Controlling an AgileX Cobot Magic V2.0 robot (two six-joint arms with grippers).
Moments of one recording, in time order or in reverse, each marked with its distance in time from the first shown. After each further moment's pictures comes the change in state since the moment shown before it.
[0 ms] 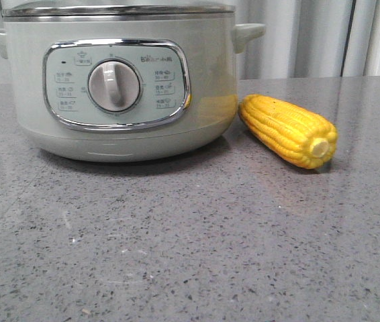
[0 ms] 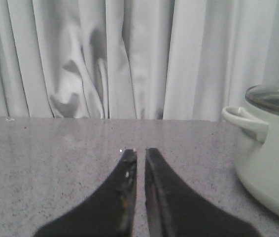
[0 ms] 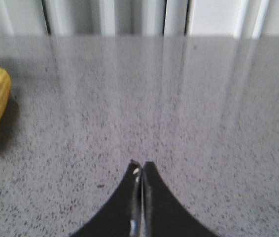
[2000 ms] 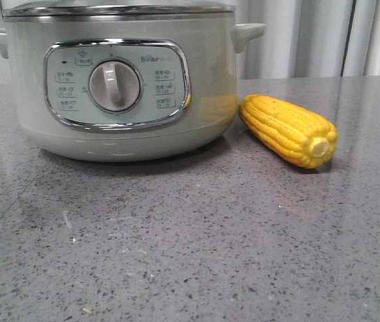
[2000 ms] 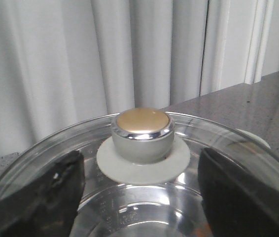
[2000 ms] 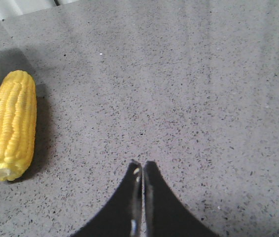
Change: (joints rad) left arm -0.640 1.258 -0.580 0.015 -0.519 0.000; right arm 0.006 0.311 -0.175 0.238 0.028 0.000
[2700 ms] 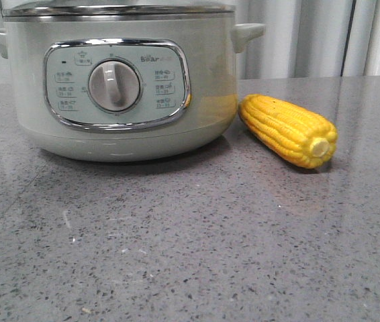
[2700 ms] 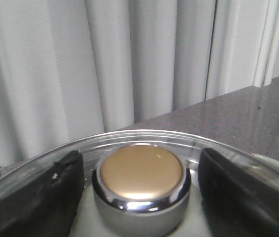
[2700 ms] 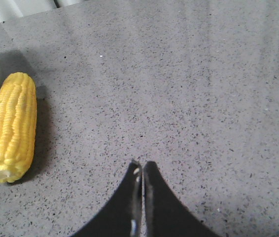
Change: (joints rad) left arm 0.000 0.215 -0.179 -0.022 -0.033 0.000; right arm 0.000 0.000 0.000 -0.002 -0.006 0.000
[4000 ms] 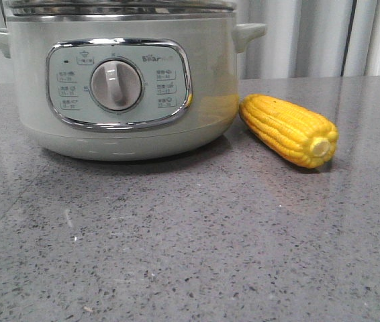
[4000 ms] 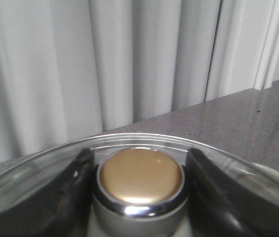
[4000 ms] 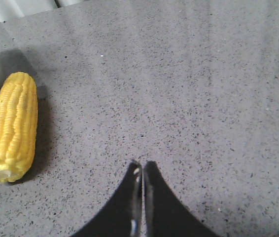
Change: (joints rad) left arm -0.004 0.005 -0.066 -0.022 0.072 -0.005; right arm 0.000 0.000 0.000 0.000 -0.002 0.000
